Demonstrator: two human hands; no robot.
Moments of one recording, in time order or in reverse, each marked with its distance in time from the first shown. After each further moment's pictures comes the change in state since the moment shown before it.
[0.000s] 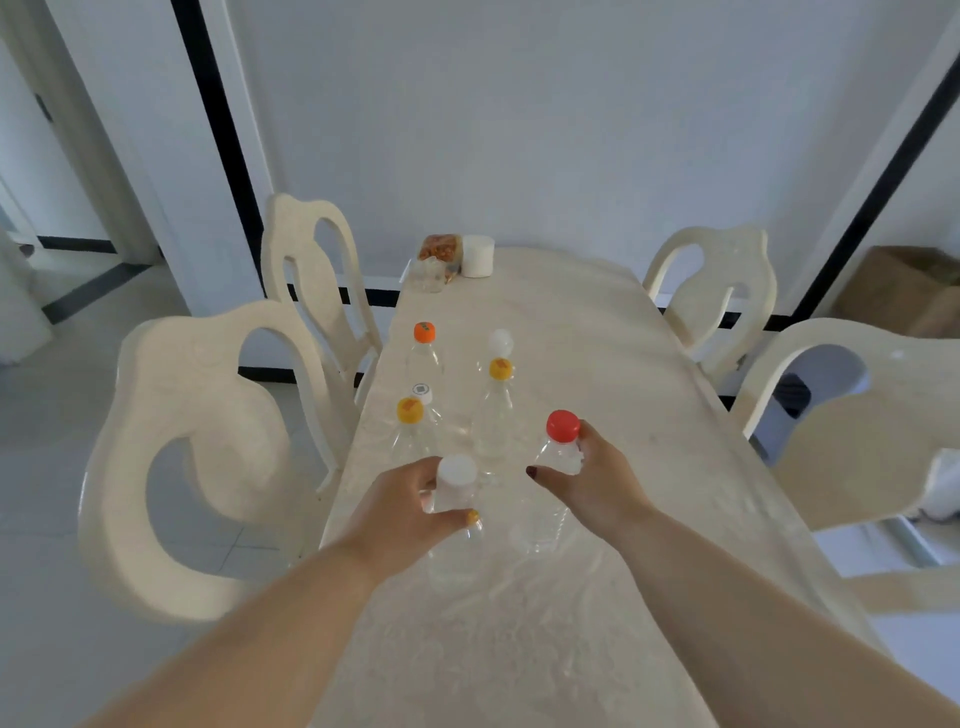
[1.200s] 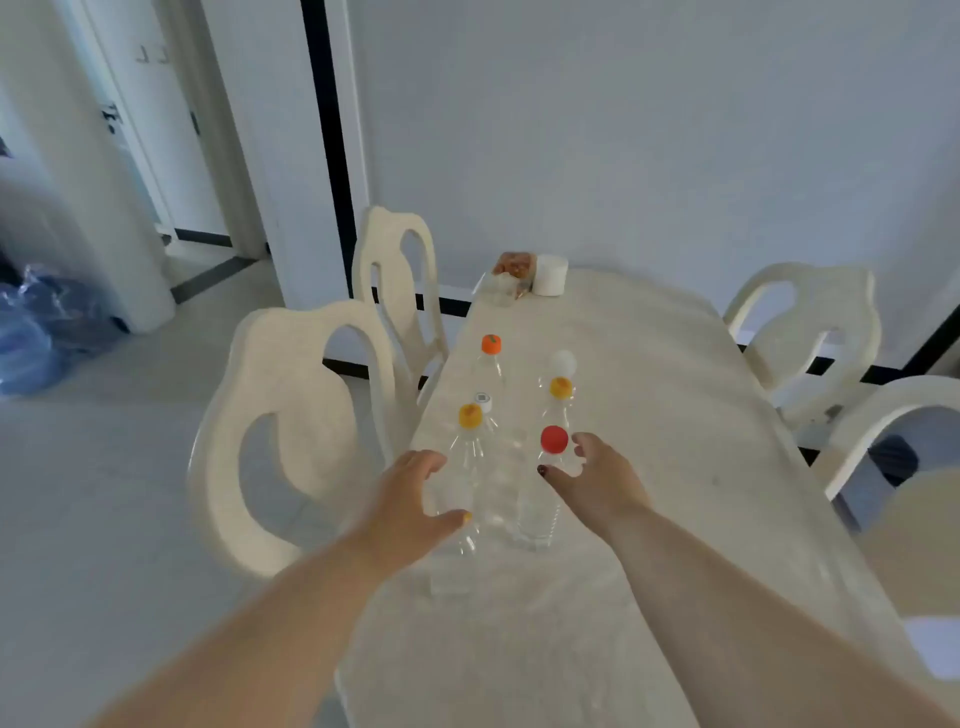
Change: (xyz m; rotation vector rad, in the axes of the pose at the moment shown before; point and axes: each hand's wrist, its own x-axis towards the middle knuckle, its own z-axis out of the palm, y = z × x) left_hand -0.032 0.001 -0.038 0.408 0.213 -0.160; right_hand 0.026 -0.030 0.035 -0.196 -0.139 -0.029
